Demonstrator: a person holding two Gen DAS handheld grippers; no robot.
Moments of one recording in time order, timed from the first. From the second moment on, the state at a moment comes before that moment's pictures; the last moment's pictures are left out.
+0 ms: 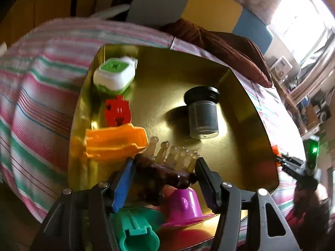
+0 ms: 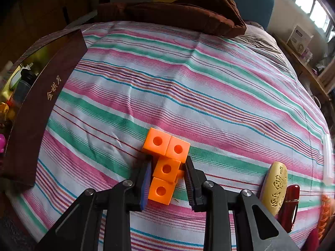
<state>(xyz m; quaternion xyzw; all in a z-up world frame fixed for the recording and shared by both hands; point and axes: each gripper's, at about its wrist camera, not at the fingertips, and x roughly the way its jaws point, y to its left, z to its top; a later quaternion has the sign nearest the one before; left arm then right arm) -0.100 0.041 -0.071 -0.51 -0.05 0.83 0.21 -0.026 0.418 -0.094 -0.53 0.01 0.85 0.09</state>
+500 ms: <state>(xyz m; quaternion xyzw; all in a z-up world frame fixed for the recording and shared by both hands) -0.072 0.037 -0.017 -0.42 -0.01 0.89 0.15 -0.028 0.417 -0.095 -0.52 0.01 0.85 0.09</state>
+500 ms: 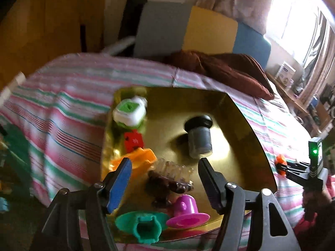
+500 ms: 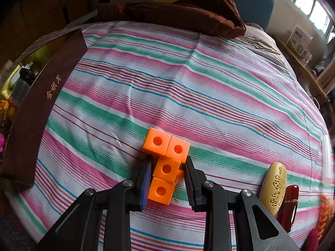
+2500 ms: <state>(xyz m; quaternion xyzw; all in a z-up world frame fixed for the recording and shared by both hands) -0.022 0.014 -0.004 -0.37 0.03 0.92 0.11 -0.029 0.412 -0.072 -0.50 0.03 0.86 0.12</state>
